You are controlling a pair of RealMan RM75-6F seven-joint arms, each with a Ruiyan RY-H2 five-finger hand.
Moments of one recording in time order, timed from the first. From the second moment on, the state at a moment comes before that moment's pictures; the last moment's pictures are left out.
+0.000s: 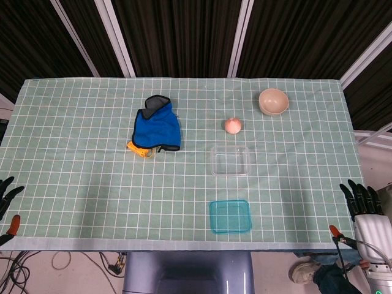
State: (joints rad) left arm 0.00 -0.95 0.05 -1.66 1.68 1.60 -0.03; right arm -0.01 -1.13 0.05 -1.64 -1.61 1.60 -0.07
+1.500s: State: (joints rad) left arm 0.00 -0.92 0.08 -1.72 1.66 1.53 -0.06; right arm 0.24 -0.92 0.00 -2.03 -1.44 1.07 -0.27
